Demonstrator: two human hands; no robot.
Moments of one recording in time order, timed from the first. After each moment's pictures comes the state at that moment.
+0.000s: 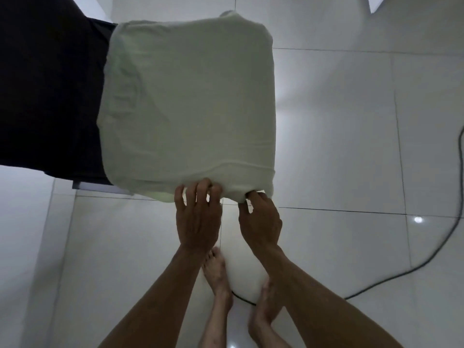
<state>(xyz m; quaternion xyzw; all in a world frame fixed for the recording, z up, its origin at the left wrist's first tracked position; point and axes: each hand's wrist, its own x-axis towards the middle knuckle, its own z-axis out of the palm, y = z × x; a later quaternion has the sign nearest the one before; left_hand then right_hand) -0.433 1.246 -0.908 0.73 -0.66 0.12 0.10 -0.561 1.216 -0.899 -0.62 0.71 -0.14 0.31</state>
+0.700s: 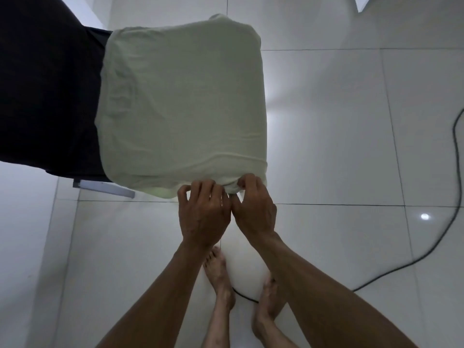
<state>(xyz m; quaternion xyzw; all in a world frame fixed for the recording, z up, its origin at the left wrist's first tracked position) -0.456 1.252 -0.883 0.72 -0.67 0.09 0.16 -0.565 1.219 -0.890 -0.68 0.65 -0.23 0.25</state>
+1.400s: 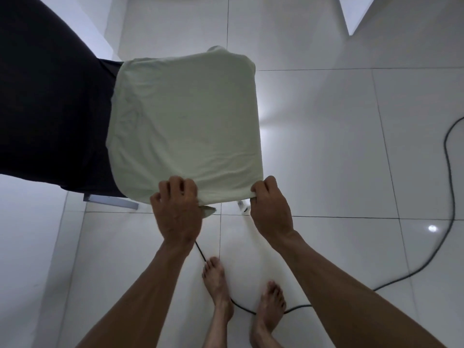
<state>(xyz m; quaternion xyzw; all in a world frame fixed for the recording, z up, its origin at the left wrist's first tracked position) -0.431 1.232 -0.834 0.80 -0.59 0.07 0.03 -0.614 1.185 -0.865 -0.75 0.59 -0.19 0.22</state>
